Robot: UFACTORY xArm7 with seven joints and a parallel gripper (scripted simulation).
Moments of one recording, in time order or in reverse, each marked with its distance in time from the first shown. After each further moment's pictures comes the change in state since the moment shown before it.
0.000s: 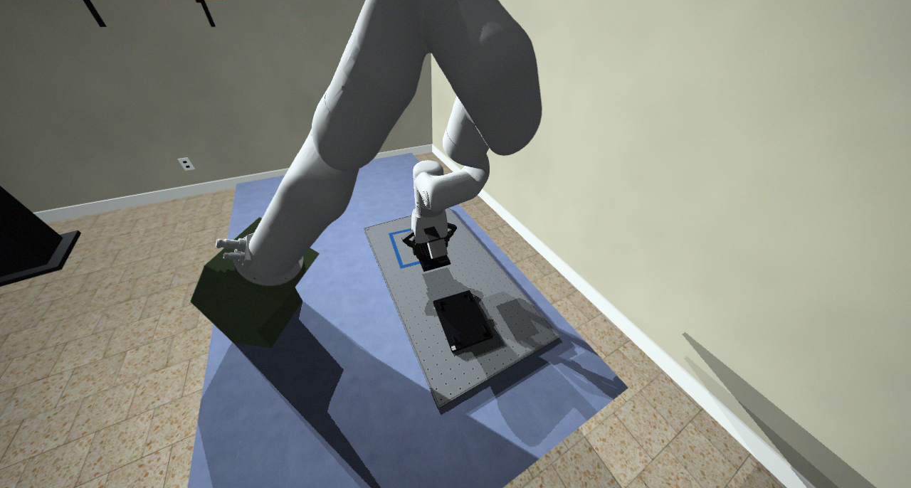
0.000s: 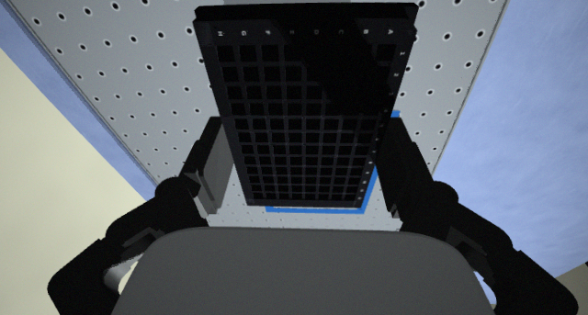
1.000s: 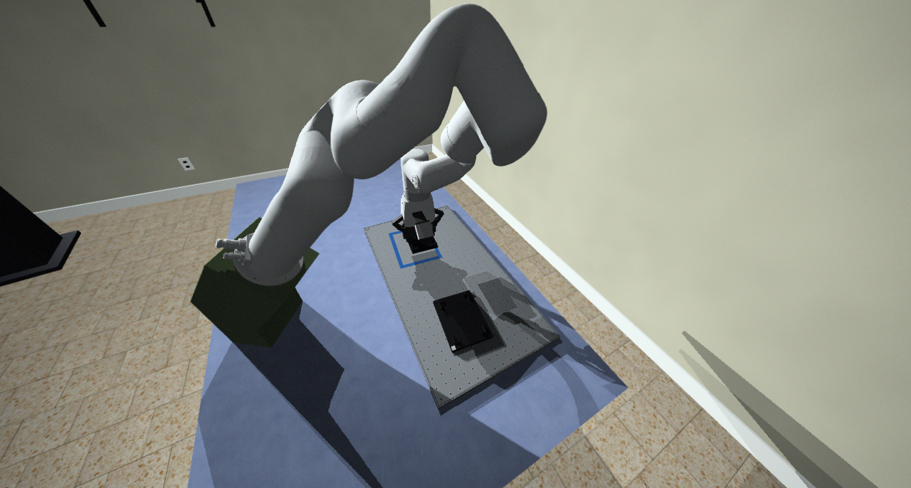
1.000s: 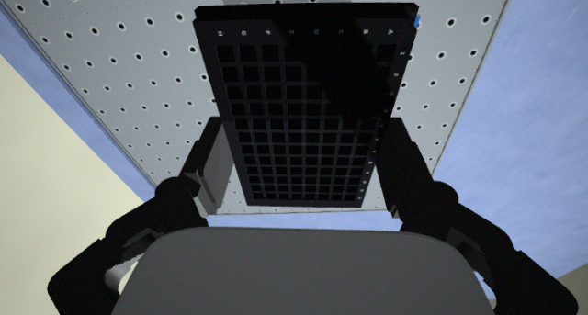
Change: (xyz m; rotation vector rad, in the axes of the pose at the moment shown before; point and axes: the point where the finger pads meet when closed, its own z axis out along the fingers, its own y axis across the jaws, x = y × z) arm -0.086 0.010 0.003 0.000 0.000 0.000
